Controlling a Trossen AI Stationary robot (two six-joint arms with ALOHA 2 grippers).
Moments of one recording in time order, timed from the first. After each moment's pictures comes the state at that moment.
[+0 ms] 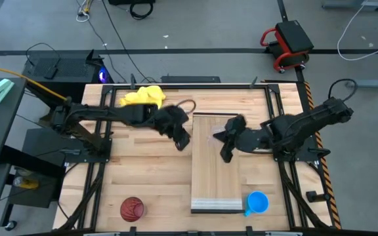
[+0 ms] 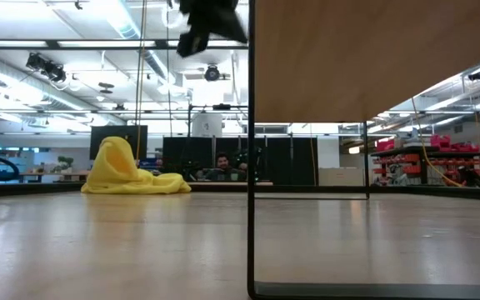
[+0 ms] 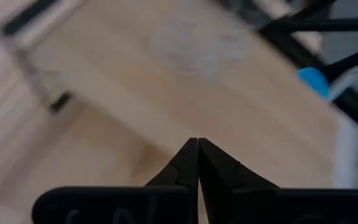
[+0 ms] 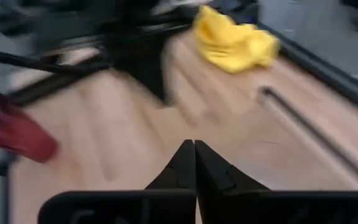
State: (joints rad) left arm -0.01 1.57 1.42 -0.59 0.02 -0.60; right arm 0.36 1.30 1.31 -0.74 0.60 0.68
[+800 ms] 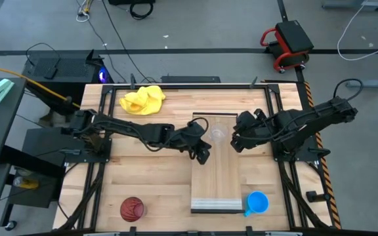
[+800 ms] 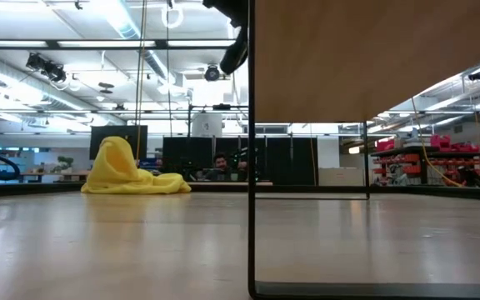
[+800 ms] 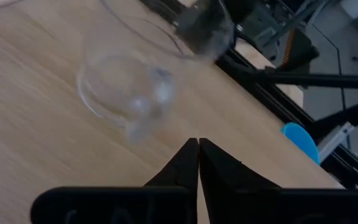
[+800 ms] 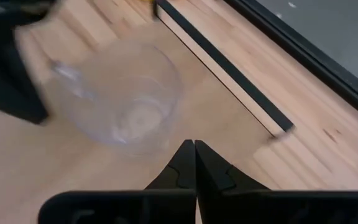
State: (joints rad) left arm -0.12 1.79 1.42 -0.18 -0.19 -0.75; right arm 0.31 1.22 1.23 -1.15 0.60 0.88
